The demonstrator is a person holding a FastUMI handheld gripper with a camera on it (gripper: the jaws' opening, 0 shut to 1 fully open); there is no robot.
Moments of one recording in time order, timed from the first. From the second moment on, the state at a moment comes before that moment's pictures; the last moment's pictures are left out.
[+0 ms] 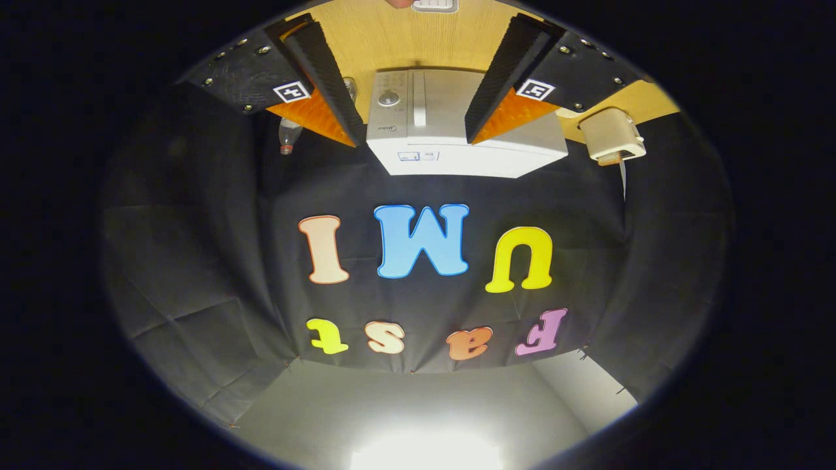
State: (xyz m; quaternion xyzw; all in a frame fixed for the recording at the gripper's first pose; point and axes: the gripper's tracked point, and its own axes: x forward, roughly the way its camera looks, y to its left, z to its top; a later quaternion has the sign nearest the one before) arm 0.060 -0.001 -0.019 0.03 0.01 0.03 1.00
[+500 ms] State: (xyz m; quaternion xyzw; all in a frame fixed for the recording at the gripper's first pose) arm 0.140 0.012 -0.070 0.03 0.05 0.05 1.00
